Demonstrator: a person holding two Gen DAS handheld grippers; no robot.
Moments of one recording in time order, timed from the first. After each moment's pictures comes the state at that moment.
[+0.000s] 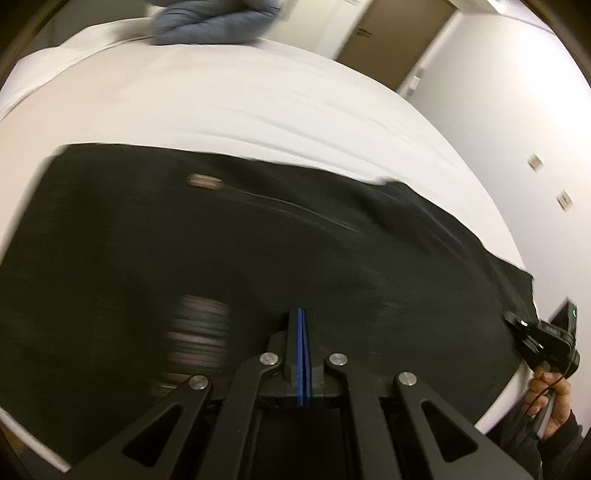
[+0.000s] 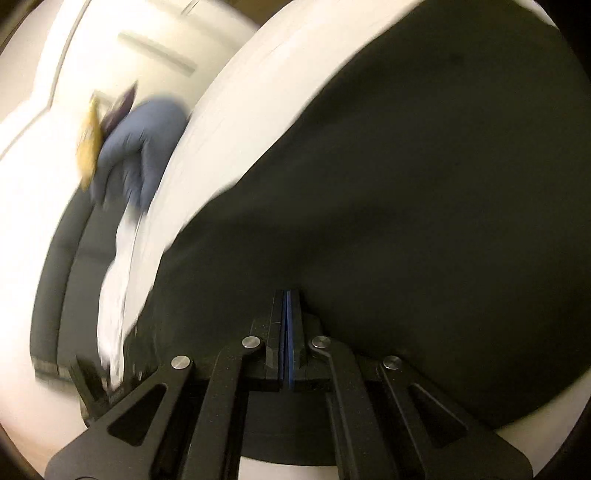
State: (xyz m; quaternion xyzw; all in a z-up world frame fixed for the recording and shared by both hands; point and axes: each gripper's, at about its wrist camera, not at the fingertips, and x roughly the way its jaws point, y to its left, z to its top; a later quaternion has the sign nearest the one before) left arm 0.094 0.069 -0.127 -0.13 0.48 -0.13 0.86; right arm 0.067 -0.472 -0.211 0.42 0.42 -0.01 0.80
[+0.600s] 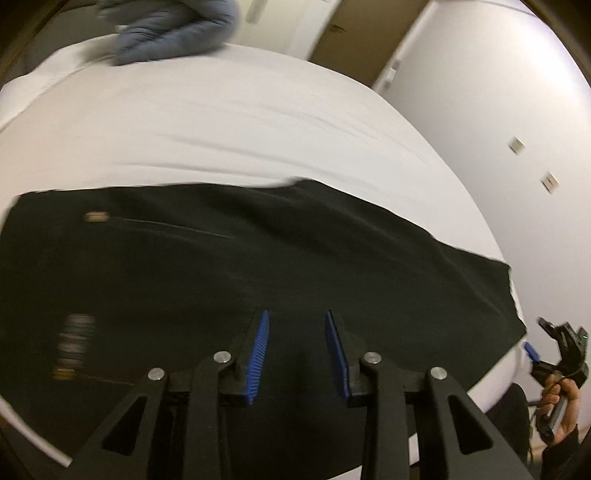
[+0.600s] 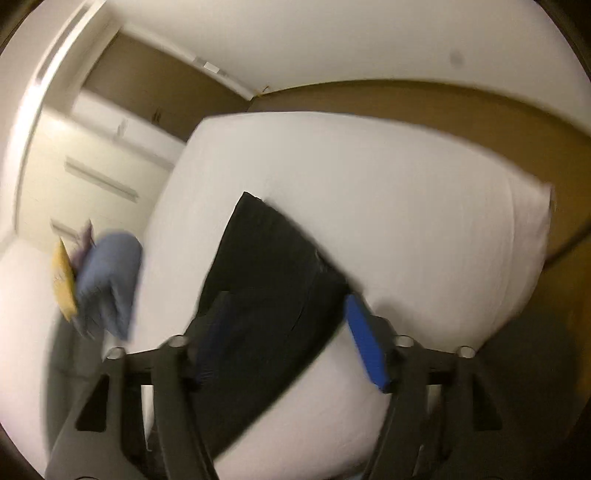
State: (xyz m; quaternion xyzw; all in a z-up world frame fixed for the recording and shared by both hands) left arm 0.085 -0.067 -0.082 -0.11 0.48 -0.19 0.85; right arm -0.083 -0.598 -0.165 0.52 0.29 -0.19 0.78
